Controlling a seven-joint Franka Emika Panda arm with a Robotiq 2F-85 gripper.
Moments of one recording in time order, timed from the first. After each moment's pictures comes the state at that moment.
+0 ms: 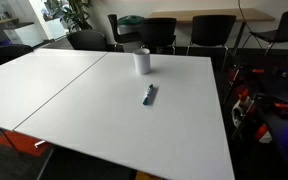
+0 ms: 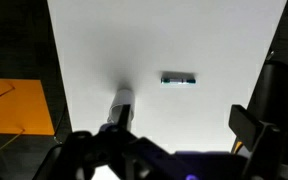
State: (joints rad) arm -0.02 -0.70 -0.03 -2.36 -0.04 1.85 -0.07
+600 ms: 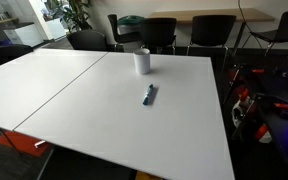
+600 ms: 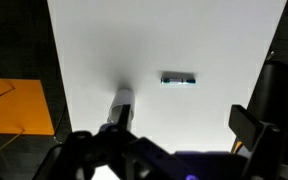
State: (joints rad) arm -0.02 -0.70 -0.03 -2.36 -0.04 1.85 -0.07
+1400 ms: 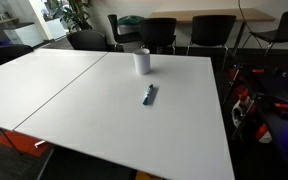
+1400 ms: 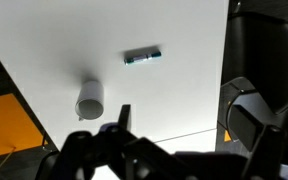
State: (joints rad) arm 0.00 -0.60 0.08 -2.41 0.14 2.10 0.21
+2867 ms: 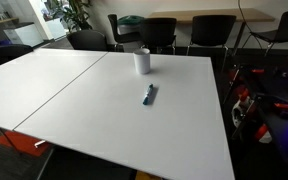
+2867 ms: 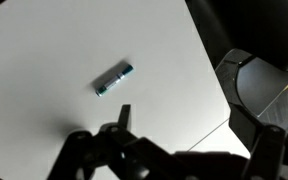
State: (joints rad) arm 0.01 -0.33 0.13 -2.41 0.33 2.35 0.53
